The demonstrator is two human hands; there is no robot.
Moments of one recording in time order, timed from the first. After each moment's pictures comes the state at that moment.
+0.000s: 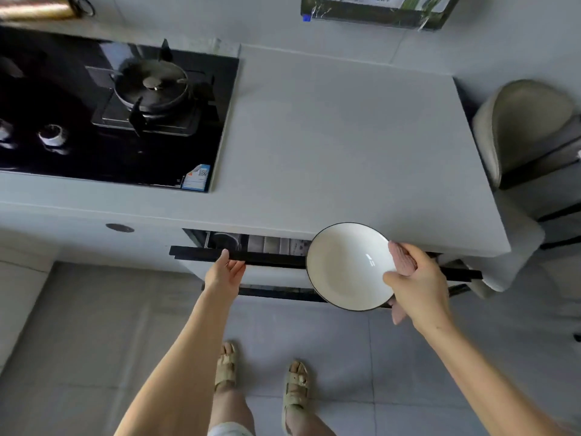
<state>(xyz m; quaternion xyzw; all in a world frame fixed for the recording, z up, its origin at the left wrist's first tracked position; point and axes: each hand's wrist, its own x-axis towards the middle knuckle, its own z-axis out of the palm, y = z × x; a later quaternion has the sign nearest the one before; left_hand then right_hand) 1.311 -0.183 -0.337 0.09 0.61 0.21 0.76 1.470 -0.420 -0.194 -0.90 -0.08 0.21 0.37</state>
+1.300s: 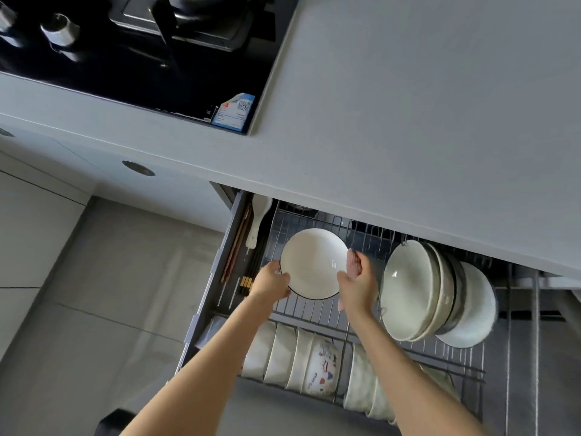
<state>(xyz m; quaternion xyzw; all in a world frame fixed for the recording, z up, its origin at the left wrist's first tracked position) 1.304 -0.218 -0.438 0.44 0.63 -0.05 0.64 1.423 -0.320 -0.461 -0.88 -0.07 0.26 0.39</state>
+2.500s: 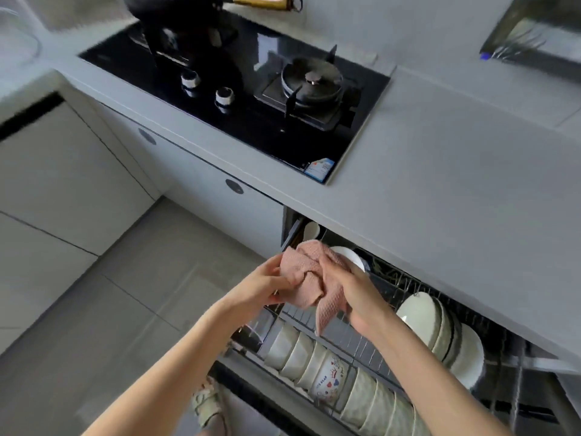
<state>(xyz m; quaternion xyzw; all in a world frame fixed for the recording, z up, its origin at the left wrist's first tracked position) 1.192 -0.219 -0.274 0.35 0.41 0.13 0.83 1.359 -0.287 -0.235 -0.60 -0.20 0.63 0.45</state>
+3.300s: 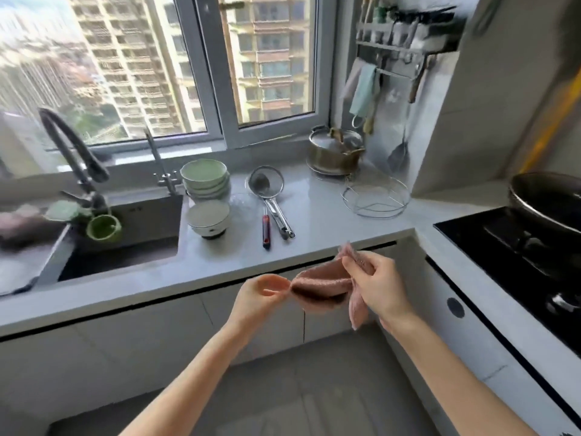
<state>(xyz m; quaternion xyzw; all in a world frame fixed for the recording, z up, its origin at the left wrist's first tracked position) 0.603 -0.095 -0.124 0.42 0.70 0.47 0.34 0.789 -0.010 -0.082 -0.44 -0.65 0.51 0.36</state>
